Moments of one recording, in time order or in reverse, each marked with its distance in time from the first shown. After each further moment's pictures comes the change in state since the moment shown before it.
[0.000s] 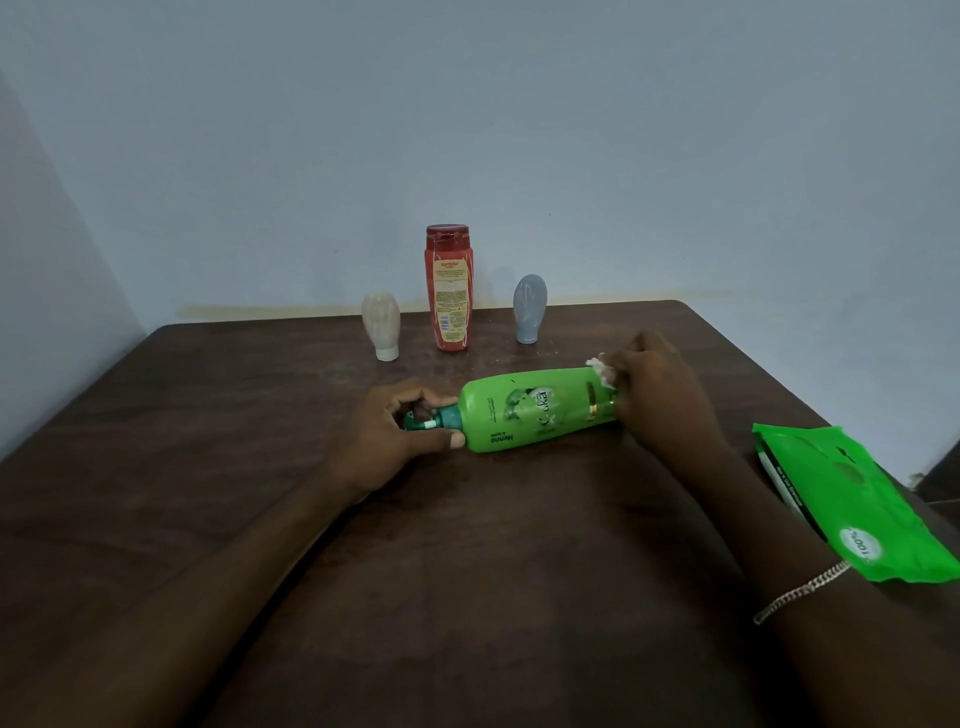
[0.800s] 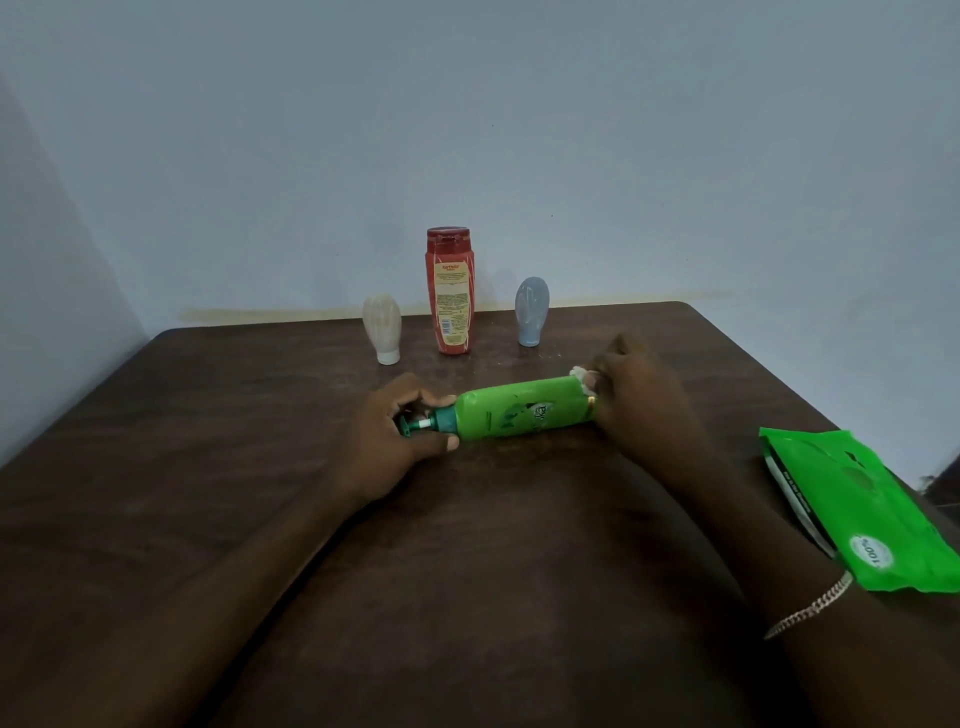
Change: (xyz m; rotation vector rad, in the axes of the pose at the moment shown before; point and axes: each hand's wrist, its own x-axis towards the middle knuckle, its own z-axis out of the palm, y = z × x) left_hand 0.001 0.002 -0.001 0.126 0.044 0.085; right_hand 0.000 -0.026 -0.005 0.087 -0.068 -0.045
